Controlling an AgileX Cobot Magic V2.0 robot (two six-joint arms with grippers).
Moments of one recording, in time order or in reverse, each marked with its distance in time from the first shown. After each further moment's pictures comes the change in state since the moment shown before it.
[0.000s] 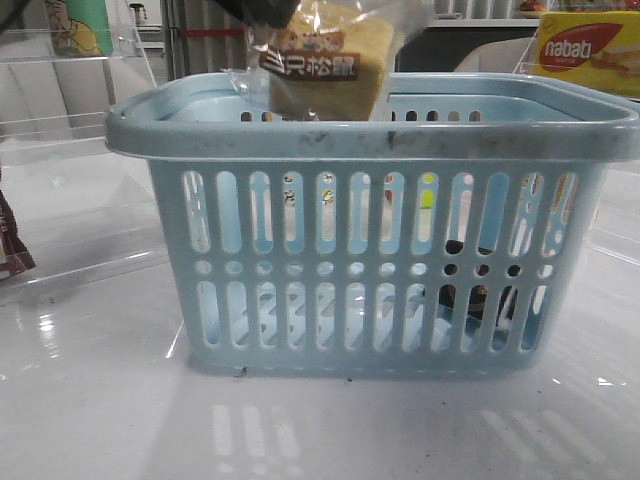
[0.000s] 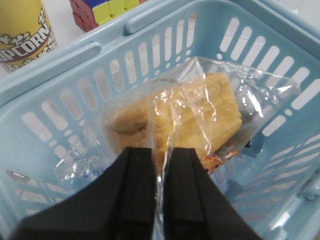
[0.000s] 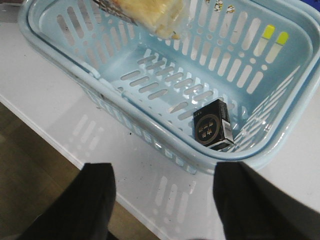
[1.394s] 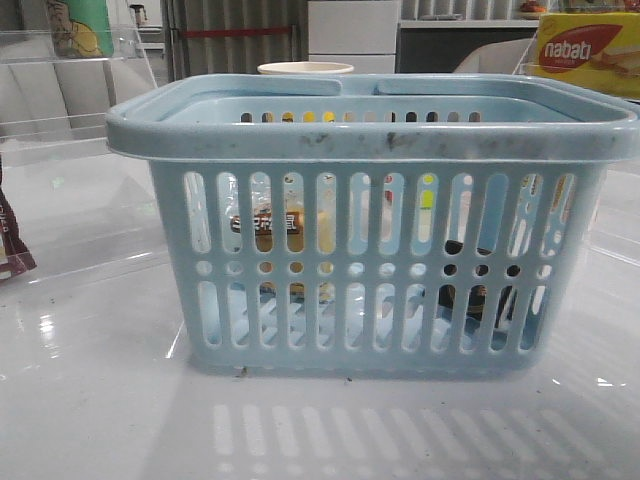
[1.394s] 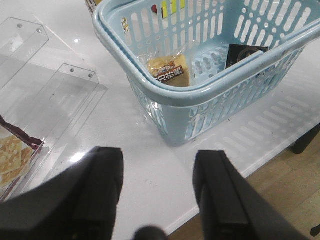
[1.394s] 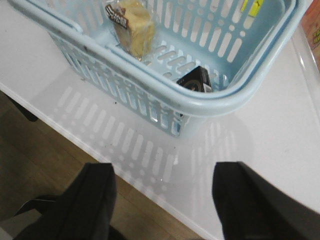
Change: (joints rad) left arm 0.000 -0.843 0.455 0.322 0.277 -0.278; right arm -0.004 -0.179 0.106 -0.078 0.103 0.056
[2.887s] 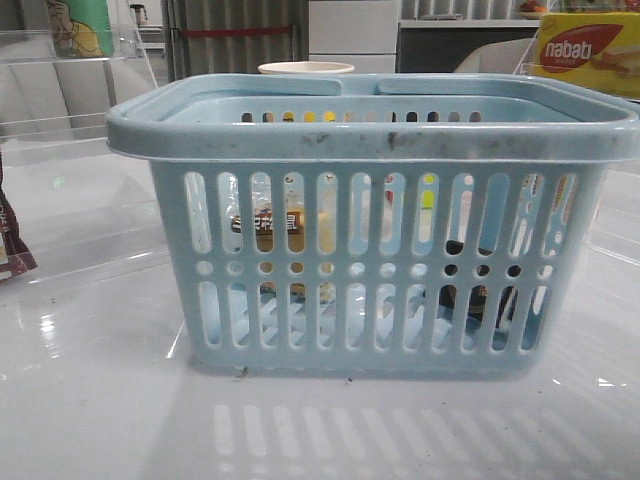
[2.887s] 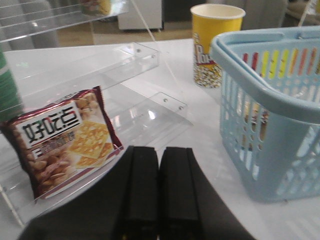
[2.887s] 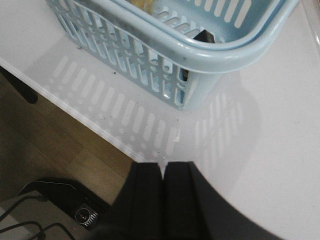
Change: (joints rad) left arm 0.437 -0.493 0.583 -0.087 -0.491 -0.002; right arm 0.000 -0.053 0.084 0.000 0.018 0.005
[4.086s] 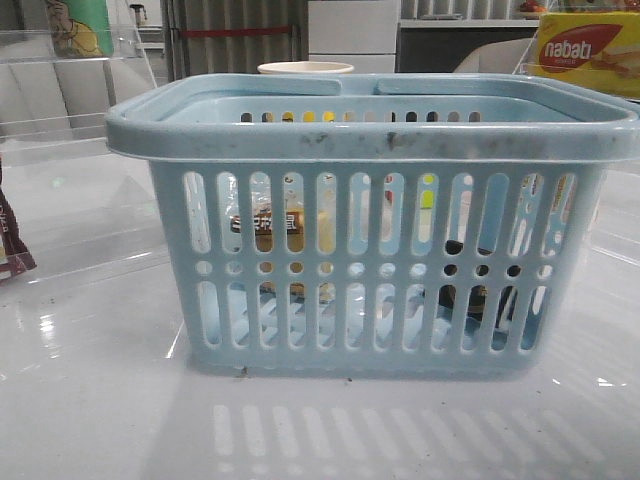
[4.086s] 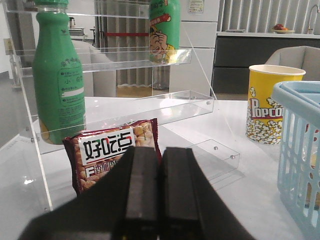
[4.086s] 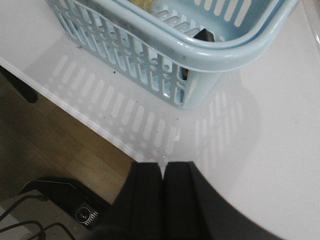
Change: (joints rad) left arm 0.140 -0.162 0.247 -0.022 -0.318 0.017; right arm 0.000 0.000 0.000 0.000 0.003 0.000
